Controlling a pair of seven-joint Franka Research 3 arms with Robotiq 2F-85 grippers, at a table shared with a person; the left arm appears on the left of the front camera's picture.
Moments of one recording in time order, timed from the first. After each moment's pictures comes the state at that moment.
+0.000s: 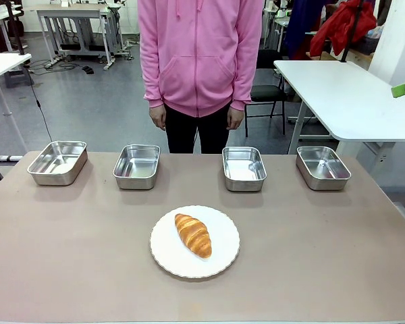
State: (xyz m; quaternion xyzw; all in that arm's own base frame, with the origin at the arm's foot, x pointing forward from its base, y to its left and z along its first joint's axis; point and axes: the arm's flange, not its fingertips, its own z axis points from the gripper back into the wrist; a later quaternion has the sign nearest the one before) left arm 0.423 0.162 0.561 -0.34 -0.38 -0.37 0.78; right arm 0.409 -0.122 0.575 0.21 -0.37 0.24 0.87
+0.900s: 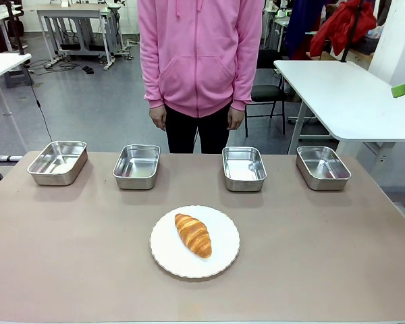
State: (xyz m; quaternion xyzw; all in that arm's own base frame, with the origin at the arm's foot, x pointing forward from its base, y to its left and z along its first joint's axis) left arm 0.423 0.162 0.561 -0.34 -0.38 -0.37 0.78; right arm 0.409 -0.122 0.575 0.21 -0.37 0.24 0.87
